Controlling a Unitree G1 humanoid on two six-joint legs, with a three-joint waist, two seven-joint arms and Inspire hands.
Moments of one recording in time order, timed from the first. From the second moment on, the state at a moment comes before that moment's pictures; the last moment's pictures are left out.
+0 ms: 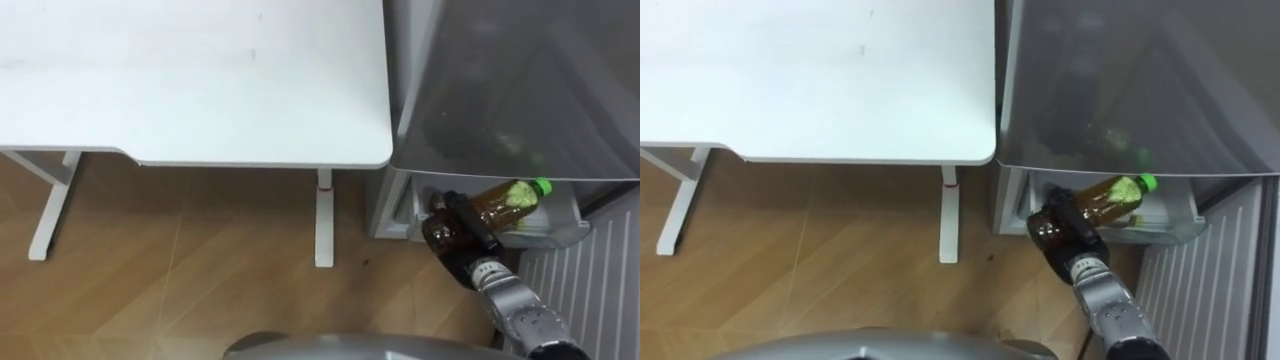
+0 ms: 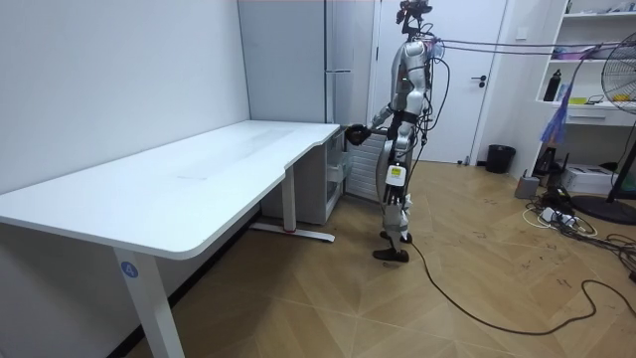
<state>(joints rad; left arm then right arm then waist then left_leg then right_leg) 0.25 0.18 -0.10 1.08 0.19 0.18 0.01 0.08 -0.23 0.09 0.72 1.47 0.05 -0.03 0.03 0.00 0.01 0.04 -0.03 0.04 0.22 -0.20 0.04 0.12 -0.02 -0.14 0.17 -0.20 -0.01</state>
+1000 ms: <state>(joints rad) 0.26 0.18 -0.07 1.05 0.21 0.19 -0.01 -0.04 -0.23 -0.04 0.80 1.68 0.01 -0.08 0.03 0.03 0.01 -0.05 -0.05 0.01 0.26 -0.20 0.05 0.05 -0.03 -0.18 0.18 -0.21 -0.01</state>
